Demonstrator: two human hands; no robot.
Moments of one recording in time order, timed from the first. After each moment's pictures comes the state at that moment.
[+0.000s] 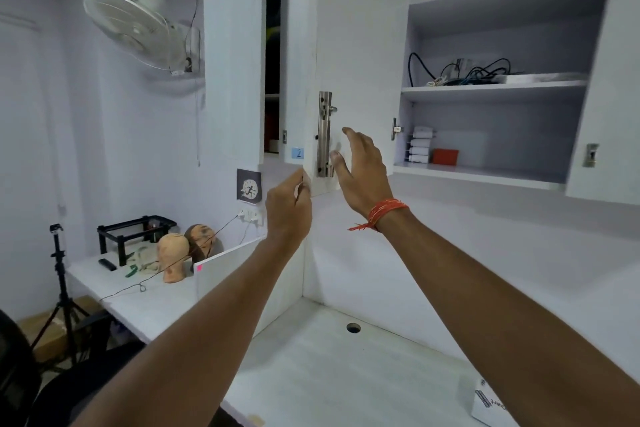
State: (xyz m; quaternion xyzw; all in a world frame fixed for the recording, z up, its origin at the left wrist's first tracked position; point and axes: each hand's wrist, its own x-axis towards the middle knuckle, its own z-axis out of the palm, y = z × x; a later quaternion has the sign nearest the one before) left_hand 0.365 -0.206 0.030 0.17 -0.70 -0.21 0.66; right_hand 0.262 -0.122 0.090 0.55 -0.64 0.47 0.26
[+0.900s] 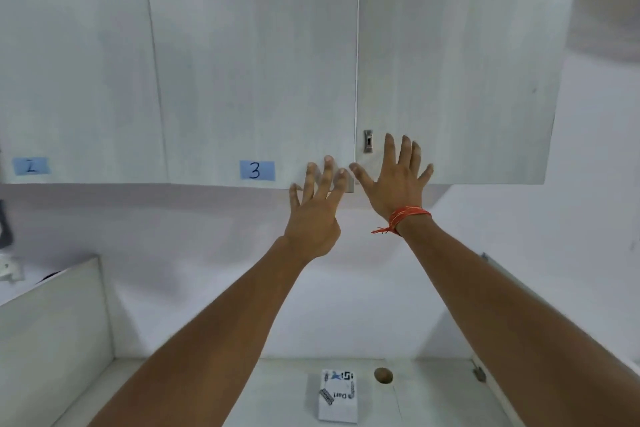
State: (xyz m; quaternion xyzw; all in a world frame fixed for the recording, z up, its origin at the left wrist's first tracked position) left_hand -0.002 -0.028 0.022 0.00 -0.92 0.01 0.39; right_hand -0.078 0.111 0.068 0.18 -0.85 0.28 0.42
